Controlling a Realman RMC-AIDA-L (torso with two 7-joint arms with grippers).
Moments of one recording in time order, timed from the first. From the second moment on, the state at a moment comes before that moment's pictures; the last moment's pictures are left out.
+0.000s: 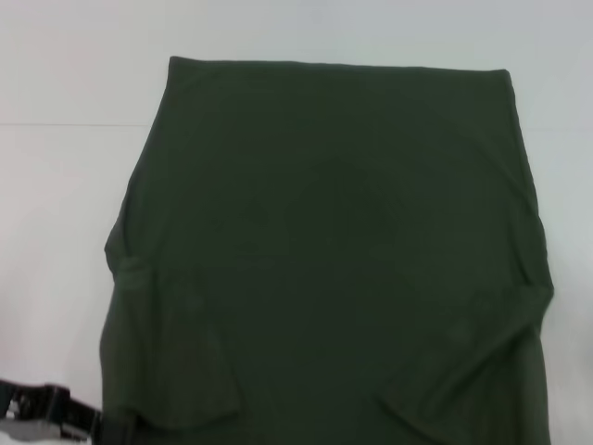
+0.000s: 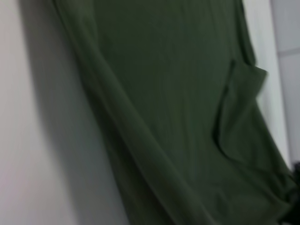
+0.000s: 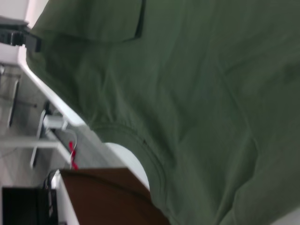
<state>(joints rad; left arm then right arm) -0.54 -1.99 0.37 0.79 2.65 2.02 -2.31 0.58 1.99 -0.71 -0.73 -2.60 -1.98 2.21</state>
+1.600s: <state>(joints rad) -0.59 -2.01 0.07 0.52 2.12 1.46 -2.07 0.56 1.95 -0.31 -0.53 -2.04 -1.50 2.03</state>
